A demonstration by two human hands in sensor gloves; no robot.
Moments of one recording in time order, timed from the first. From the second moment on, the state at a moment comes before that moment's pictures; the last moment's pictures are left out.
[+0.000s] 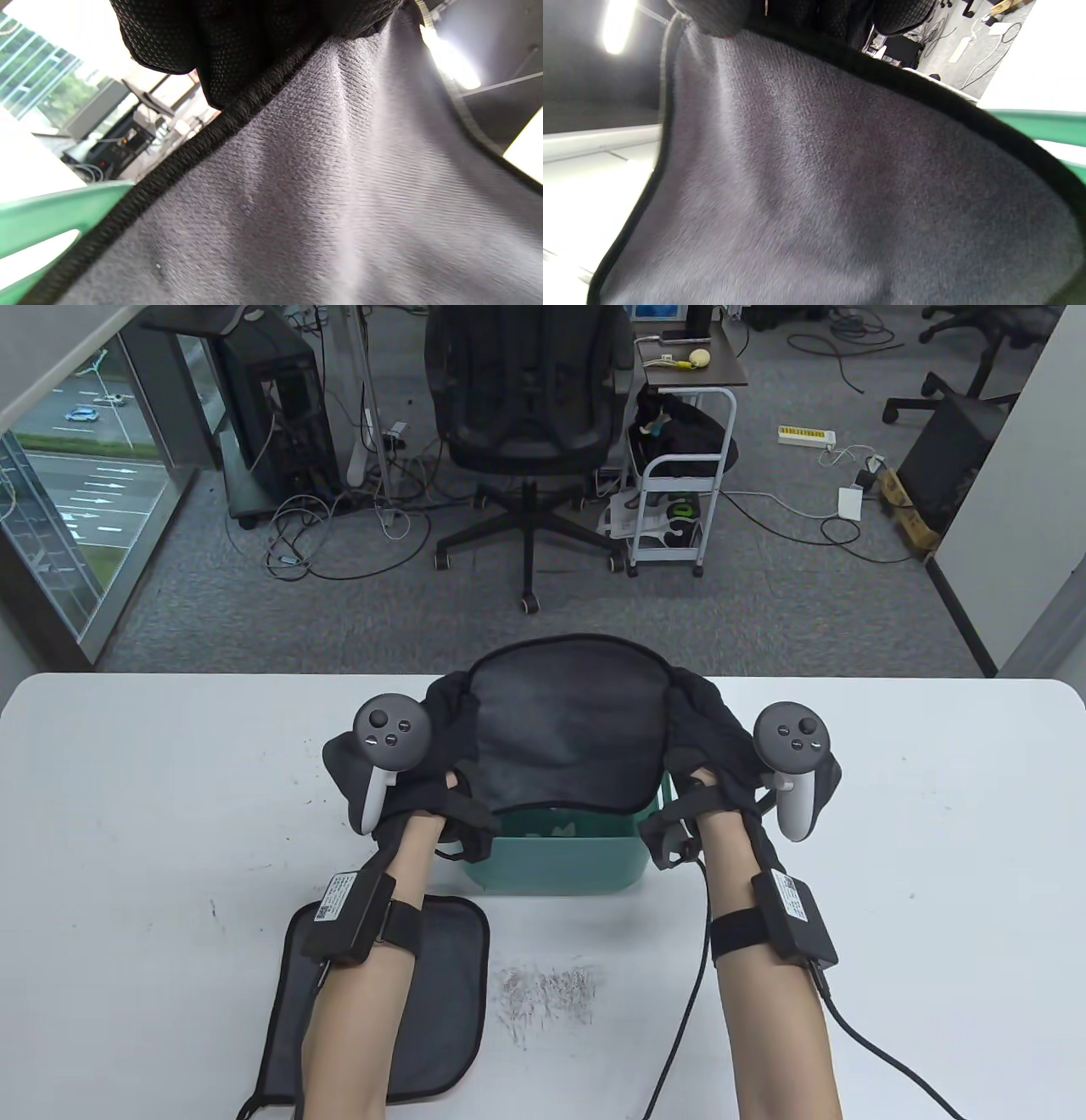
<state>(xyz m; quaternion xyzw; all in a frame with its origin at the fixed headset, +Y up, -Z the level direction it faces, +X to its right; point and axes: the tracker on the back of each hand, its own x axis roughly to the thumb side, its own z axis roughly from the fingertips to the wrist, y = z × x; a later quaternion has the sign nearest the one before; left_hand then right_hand) -0.170 -0.606 -0.441 0.14 0.03 0.36 0.92 0.184 -0.622 -0.443 -0.03 -0.07 0.82 0.57</state>
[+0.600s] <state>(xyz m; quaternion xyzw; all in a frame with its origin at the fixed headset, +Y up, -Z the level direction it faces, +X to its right) -0.168 -0.578 -0.418 0.16 0.00 0.35 0.92 0.207 -0.597 -0.415 0.02 -0.10 0.81 0.57</state>
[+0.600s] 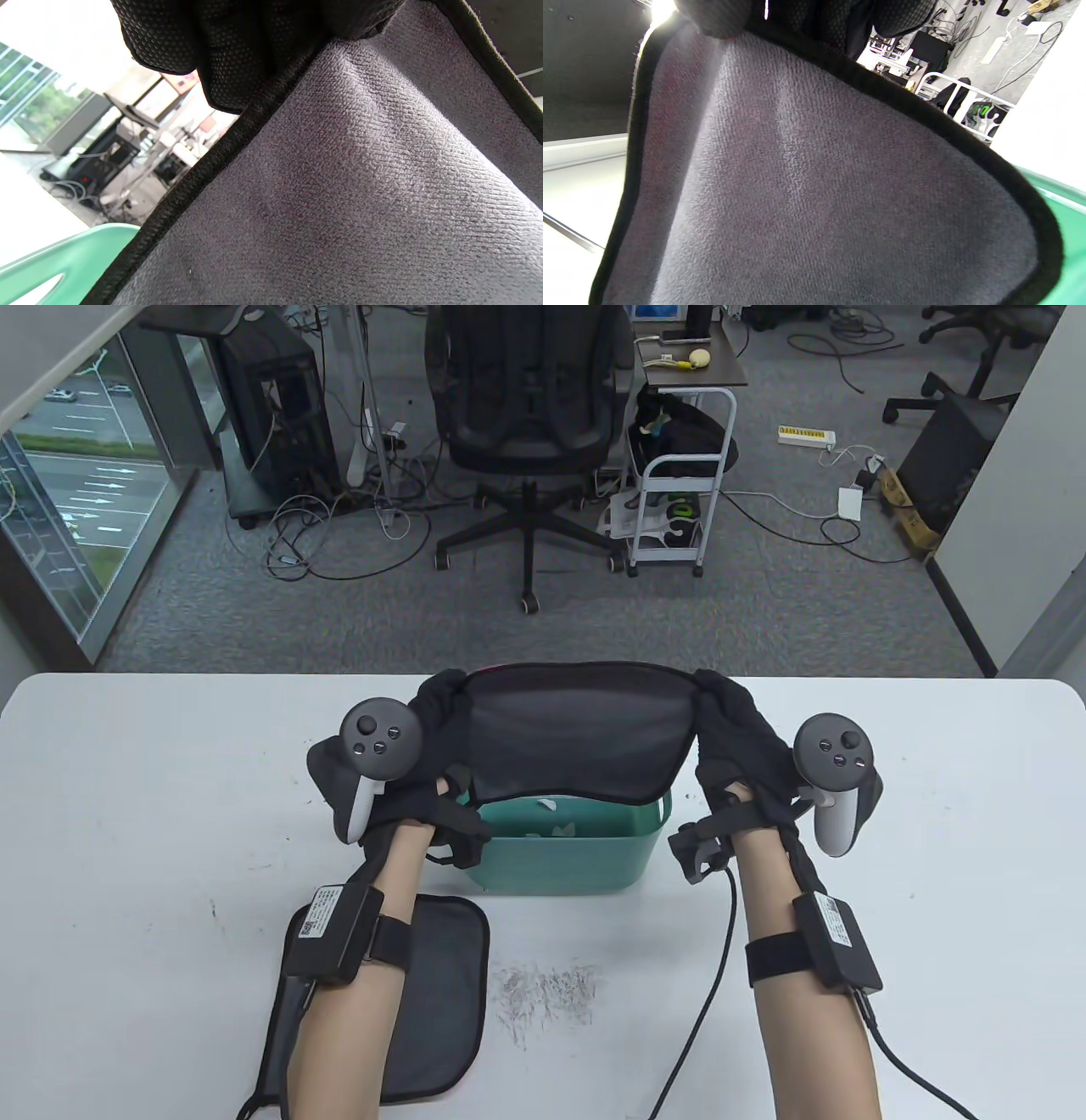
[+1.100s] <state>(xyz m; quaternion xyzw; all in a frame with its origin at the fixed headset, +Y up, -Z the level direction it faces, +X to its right) -0.113 -0.532 -0.376 0.18 -0.10 0.32 0.93 0.268 -0.567 -0.365 0.04 -0.15 0.80 0.58</state>
